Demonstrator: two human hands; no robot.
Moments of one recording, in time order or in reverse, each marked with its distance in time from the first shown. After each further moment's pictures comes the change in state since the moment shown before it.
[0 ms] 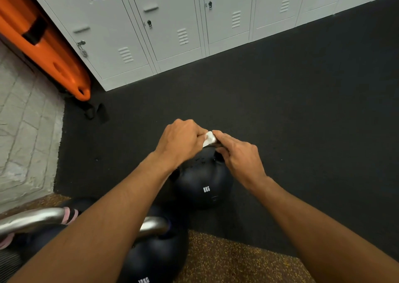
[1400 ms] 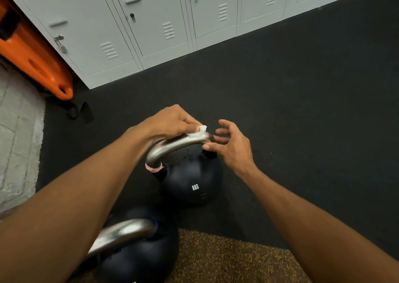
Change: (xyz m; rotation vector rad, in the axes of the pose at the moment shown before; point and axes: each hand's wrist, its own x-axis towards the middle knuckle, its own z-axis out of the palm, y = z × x) left_hand 0.047 -0.024 -0.005 -0.414 -0.425 0.009; right_hand 0.012 0.025 0.012 0.659 0.044 0.448
